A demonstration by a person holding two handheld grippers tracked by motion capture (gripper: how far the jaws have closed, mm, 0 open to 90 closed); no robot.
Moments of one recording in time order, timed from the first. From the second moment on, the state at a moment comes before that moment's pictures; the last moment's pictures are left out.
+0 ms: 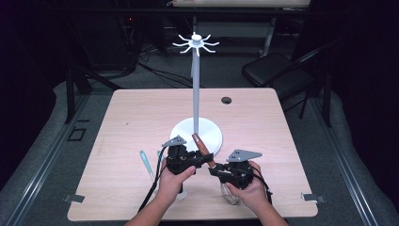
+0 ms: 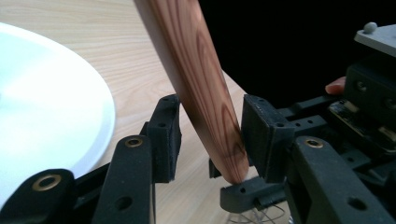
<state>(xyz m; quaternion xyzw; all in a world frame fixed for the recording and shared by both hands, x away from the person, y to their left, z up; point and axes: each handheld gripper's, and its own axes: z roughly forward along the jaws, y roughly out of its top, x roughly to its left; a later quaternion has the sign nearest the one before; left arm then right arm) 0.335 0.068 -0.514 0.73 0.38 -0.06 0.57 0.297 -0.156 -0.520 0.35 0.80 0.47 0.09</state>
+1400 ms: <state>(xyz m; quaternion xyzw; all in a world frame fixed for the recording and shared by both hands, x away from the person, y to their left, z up) 0.333 0.085 -0.457 0.78 0.30 -0.04 0.55 0.323 -0.221 -0.535 0.47 0.74 0.45 0.15</state>
